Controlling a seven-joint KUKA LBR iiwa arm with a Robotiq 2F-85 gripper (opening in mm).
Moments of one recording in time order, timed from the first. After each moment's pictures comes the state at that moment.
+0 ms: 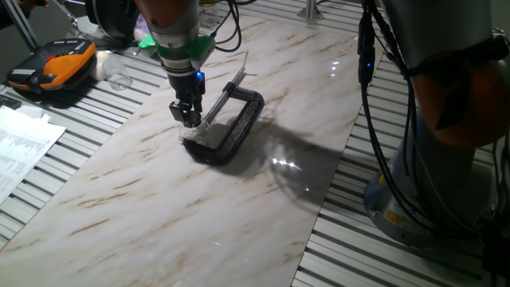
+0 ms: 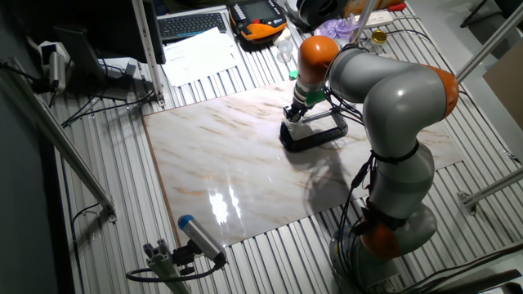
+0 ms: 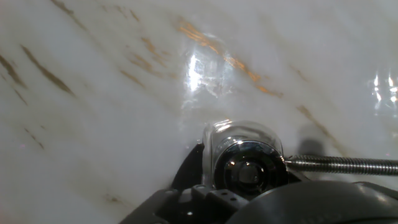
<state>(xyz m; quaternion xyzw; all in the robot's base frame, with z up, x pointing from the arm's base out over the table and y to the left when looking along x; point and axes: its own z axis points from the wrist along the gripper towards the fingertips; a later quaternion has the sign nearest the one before) 0.557 0.037 0.095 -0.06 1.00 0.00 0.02</state>
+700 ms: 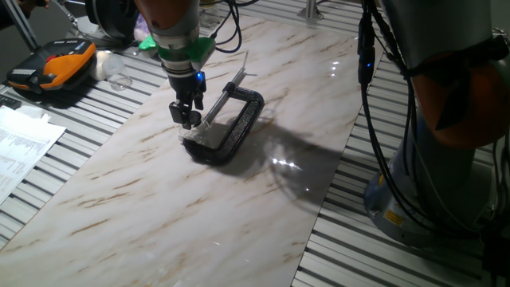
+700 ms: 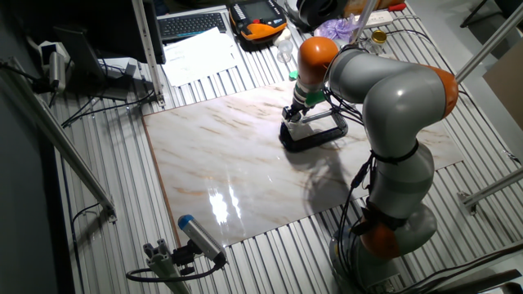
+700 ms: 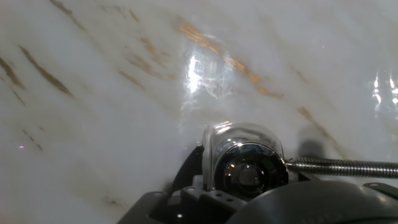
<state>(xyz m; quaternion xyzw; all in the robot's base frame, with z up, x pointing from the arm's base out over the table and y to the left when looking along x) 0.558 0.037 0.094 -0.06 1.00 0.00 0.02</state>
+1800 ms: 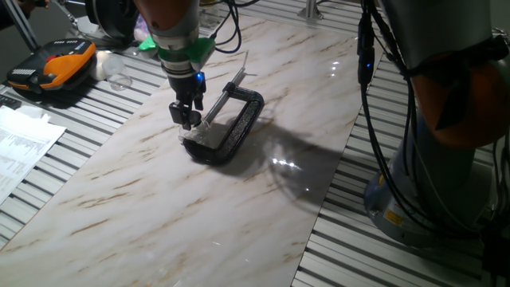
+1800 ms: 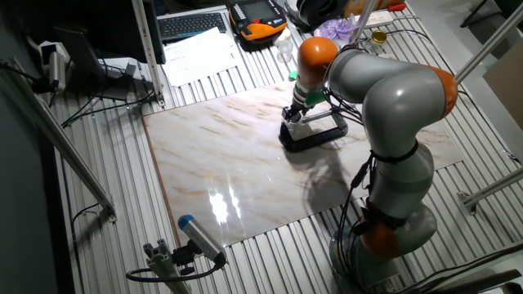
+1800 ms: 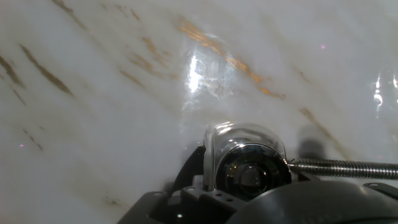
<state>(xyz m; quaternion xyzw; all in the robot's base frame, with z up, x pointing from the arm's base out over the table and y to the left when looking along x) 0.559 0.038 0.091 -0.06 1.00 0.00 0.02</state>
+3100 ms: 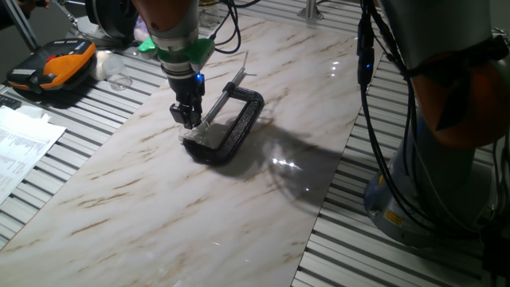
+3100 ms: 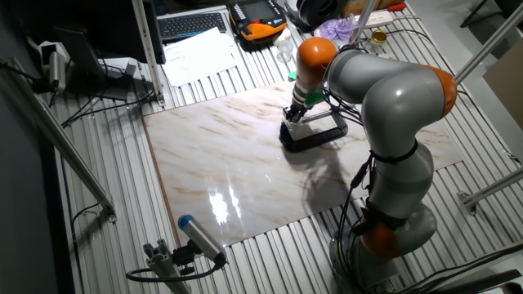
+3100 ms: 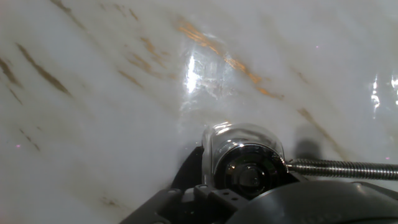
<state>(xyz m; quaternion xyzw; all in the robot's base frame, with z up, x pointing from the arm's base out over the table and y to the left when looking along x) 0.559 0.038 0.091 -0.06 1.00 -0.01 0.02</state>
